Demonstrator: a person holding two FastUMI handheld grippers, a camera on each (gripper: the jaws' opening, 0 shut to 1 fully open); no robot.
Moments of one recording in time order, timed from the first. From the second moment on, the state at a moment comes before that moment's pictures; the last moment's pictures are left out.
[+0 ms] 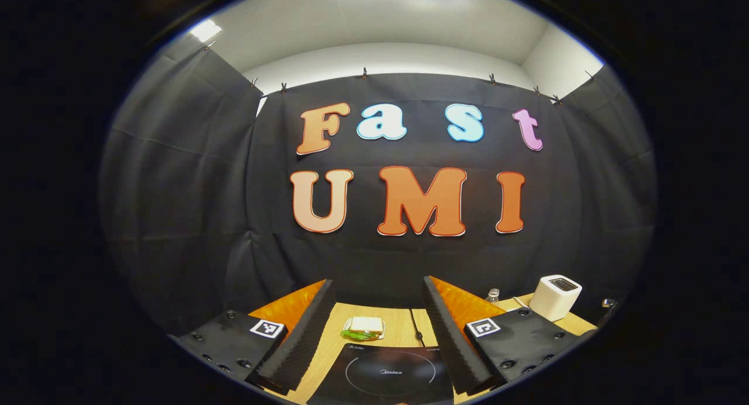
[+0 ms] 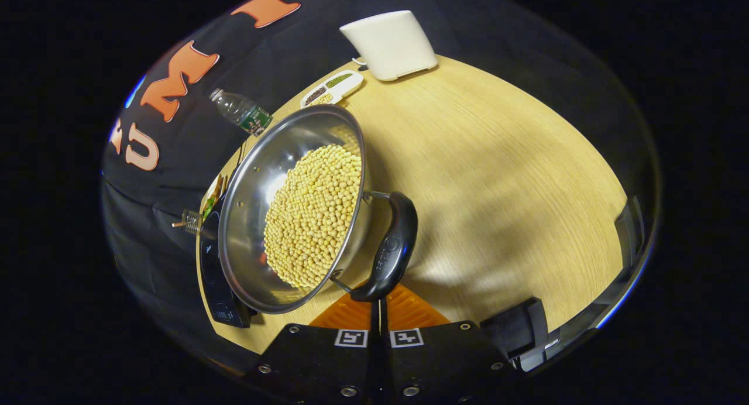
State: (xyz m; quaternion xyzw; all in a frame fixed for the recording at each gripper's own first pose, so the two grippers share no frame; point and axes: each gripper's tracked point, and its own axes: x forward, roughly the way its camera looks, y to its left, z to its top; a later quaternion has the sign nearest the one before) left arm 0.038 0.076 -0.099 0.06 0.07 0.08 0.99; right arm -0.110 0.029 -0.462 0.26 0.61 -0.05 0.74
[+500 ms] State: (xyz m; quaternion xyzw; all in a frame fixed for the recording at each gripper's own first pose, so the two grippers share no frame) left arm 0.059 0.058 -0.113 0.08 0.08 0.05 0.99; right arm -0.087 0.013 -0.463 0.28 0.60 -0.06 0.75
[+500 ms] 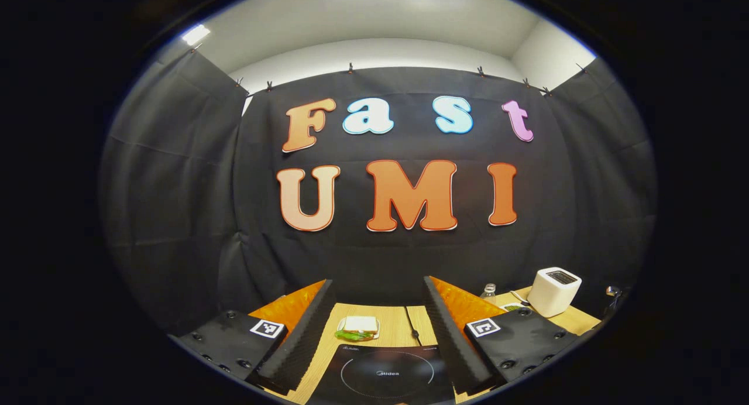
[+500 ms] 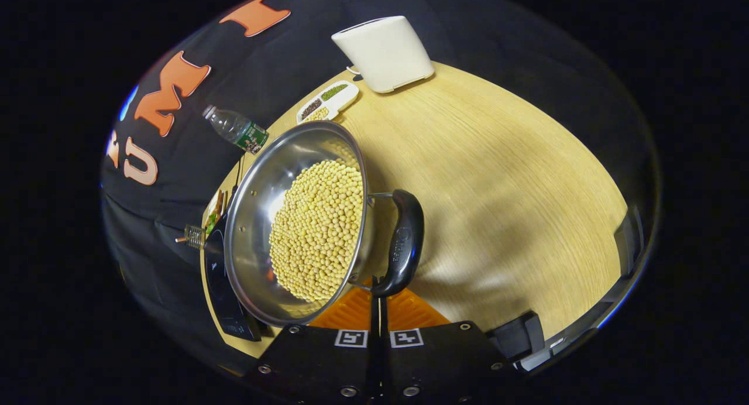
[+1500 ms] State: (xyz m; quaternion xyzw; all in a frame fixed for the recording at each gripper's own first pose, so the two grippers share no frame) left arm 0.067 0.037 -0.150 0.05 0.12 0.02 0.99; right arm -0.017 -0.042 -0.486 0.24 0.58 -0.10 0.77
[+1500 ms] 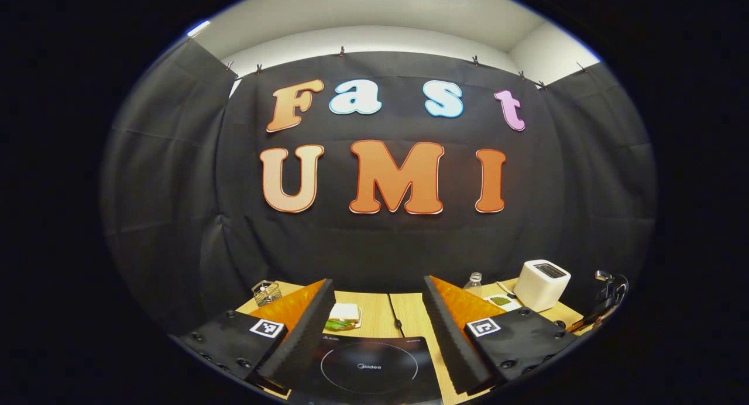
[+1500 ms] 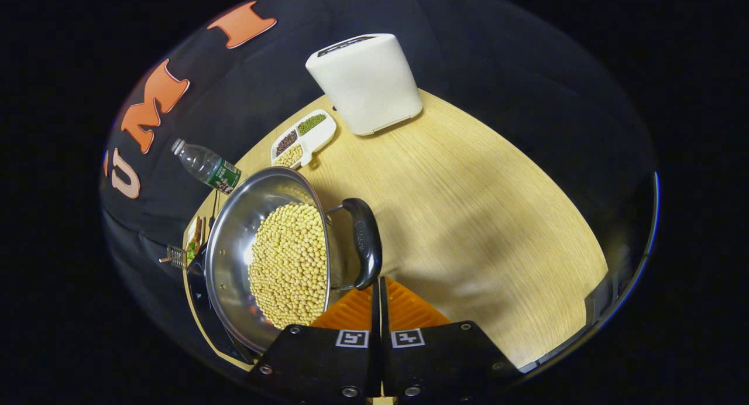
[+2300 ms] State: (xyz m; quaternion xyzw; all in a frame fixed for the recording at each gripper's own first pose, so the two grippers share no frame) left arm 0.072 -0.028 -0.261 0.05 0.23 -0.03 0.97; right arm 0.044 -0.057 -0.501 0.18 0.57 -0.09 0.80
